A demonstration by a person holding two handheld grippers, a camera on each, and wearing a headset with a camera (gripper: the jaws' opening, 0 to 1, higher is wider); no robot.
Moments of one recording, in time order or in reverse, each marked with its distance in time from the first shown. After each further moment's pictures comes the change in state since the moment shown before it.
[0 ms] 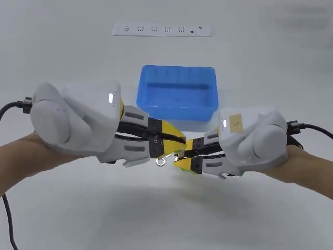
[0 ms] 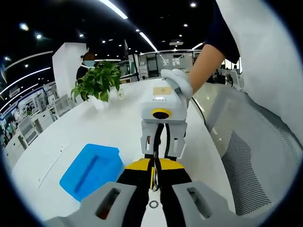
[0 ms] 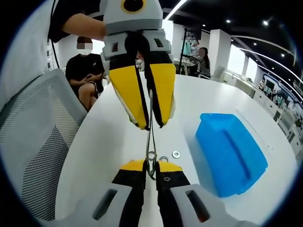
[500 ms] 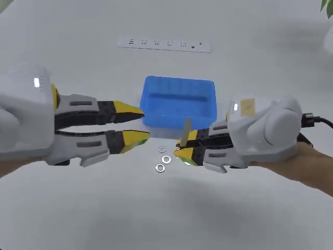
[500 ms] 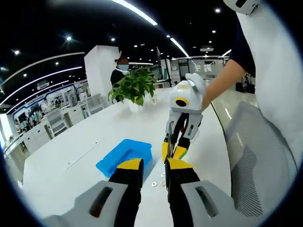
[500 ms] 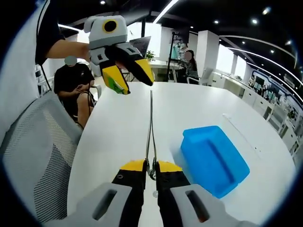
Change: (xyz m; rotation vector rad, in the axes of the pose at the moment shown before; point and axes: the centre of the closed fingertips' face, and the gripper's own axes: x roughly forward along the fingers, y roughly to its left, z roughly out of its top) left arm -0.092 0.026 0.007 -0.071 -0.039 0.319; right arm -0.026 -0.018 0.041 0.059 -0.038 -0.095
